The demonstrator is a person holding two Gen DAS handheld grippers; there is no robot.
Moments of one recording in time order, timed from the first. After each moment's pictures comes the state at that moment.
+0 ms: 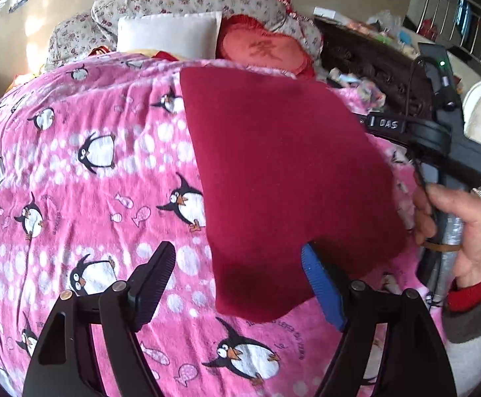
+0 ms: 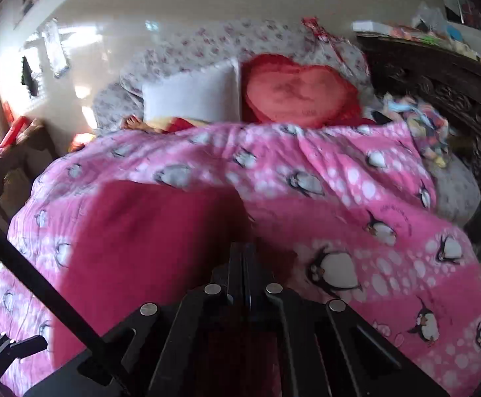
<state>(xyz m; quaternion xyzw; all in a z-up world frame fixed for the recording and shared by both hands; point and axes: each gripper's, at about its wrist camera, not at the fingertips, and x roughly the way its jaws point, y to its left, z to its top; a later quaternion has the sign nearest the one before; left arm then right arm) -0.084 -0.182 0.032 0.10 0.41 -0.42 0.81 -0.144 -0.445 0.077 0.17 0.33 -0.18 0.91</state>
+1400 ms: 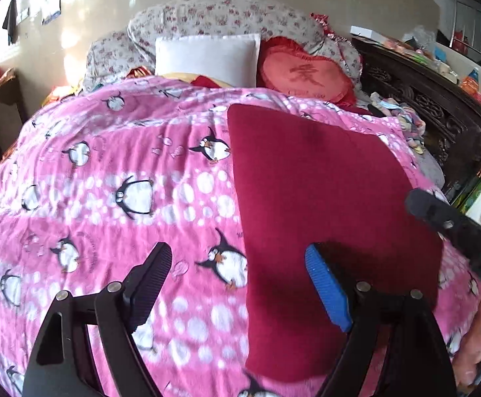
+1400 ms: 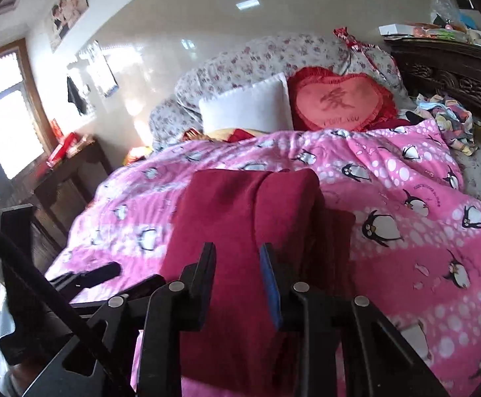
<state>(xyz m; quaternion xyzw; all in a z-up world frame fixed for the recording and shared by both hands) -0.060 -0.202 0.055 0.10 0.38 -0.34 0.86 -0.195 -0.382 0.100 0.19 0.27 -0.10 0.94</state>
